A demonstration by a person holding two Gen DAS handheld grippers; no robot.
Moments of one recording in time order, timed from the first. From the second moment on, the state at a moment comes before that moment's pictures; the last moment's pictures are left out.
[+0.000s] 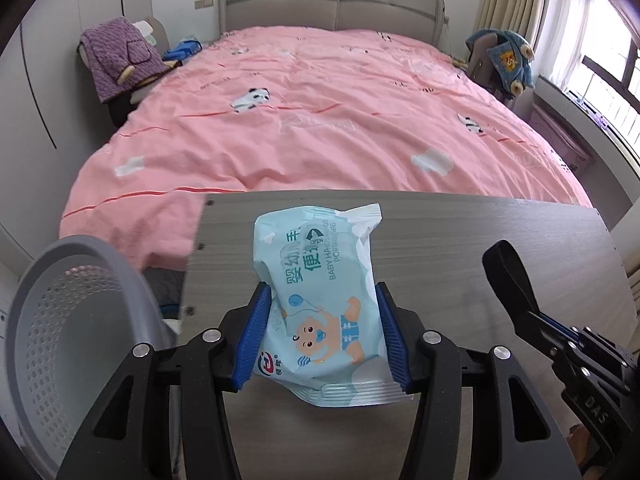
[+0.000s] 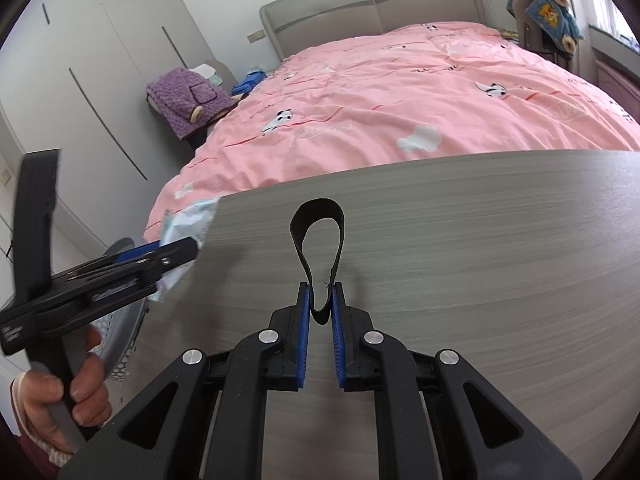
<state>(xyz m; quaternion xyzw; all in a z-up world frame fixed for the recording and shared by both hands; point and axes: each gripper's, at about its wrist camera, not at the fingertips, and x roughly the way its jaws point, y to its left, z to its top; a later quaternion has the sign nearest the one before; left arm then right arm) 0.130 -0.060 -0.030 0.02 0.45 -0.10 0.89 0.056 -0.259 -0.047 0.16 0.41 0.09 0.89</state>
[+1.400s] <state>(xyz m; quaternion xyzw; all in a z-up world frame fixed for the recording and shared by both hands) 0.043 0.183 -0.019 -0.05 0.41 0.11 0.90 0.073 0.014 -0.013 0.02 0.39 0.30 0.87</state>
